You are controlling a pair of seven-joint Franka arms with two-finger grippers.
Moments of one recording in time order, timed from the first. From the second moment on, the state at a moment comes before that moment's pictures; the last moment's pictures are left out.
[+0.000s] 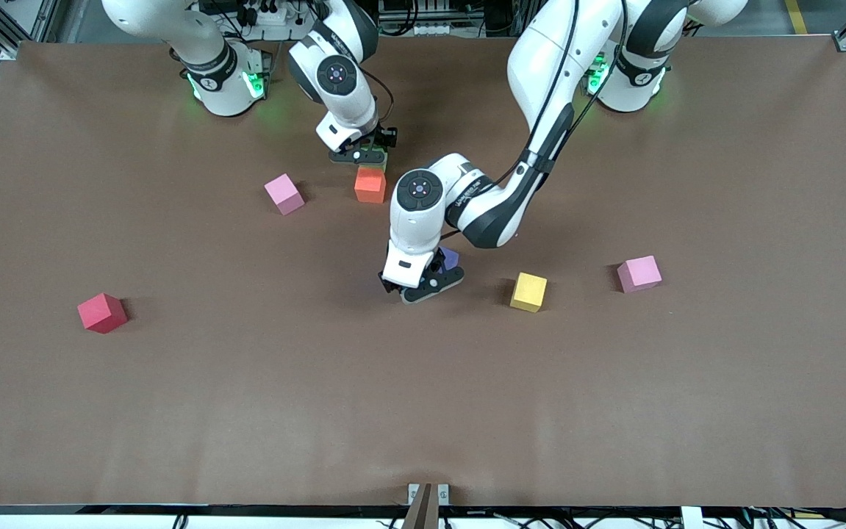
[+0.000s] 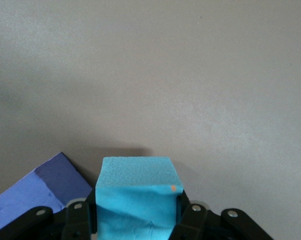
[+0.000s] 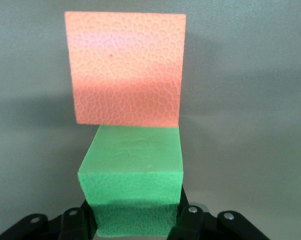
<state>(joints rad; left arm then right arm) -0.81 0.89 0.00 -1.28 0.01 2.32 -1.28 0.95 0.18 0.07 -2.49 0.38 2.57 0.77</state>
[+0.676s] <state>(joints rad) -0.81 0.89 -0.01 -1.28 0.01 2.32 -1.28 0.94 0.21 0.06 -2.47 0.39 2.58 0.77</state>
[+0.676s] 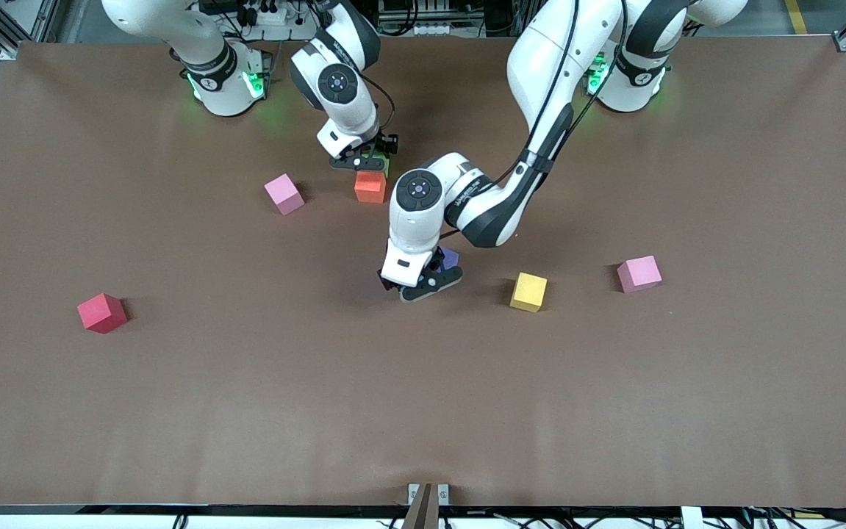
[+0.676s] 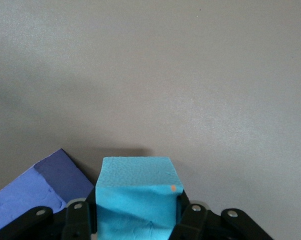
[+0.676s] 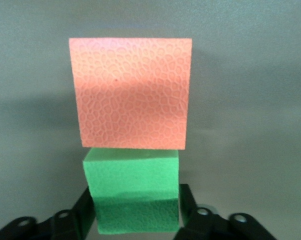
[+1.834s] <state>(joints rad) -0.97 0.88 -0.07 -1.28 0.01 2.31 -1.04 0.39 -0.14 0.05 -2.43 0.17 2.05 0.10</state>
